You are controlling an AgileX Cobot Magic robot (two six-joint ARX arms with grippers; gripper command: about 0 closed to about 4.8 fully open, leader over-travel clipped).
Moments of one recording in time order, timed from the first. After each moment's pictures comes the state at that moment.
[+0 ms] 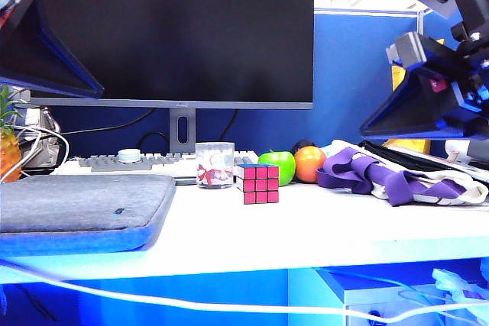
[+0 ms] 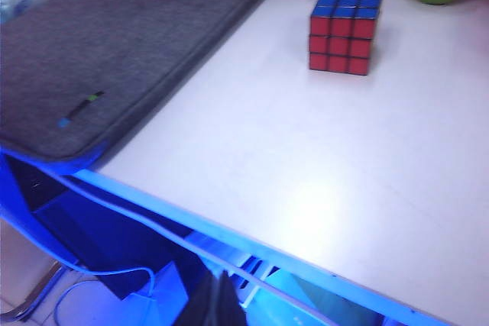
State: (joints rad) left arm -0.65 0.73 0.37 -0.05 0.08 0.14; right arm 0.67 0.86 0.19 0.36 0.03 0.13
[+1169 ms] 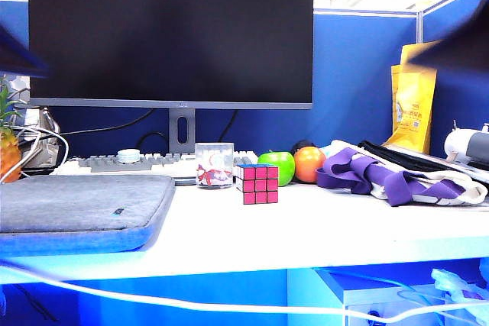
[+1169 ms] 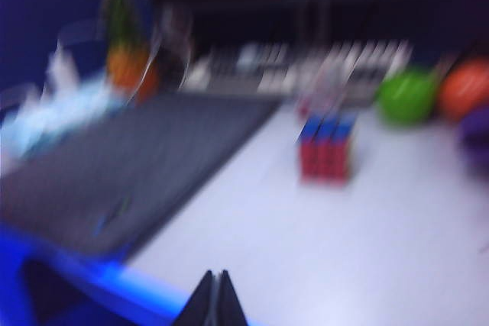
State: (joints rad) left arm -0.44 0.49 0.28 -0.06 0.16 0.14; right arm 0.63 0.43 0.01 0.46 0.02 0.13
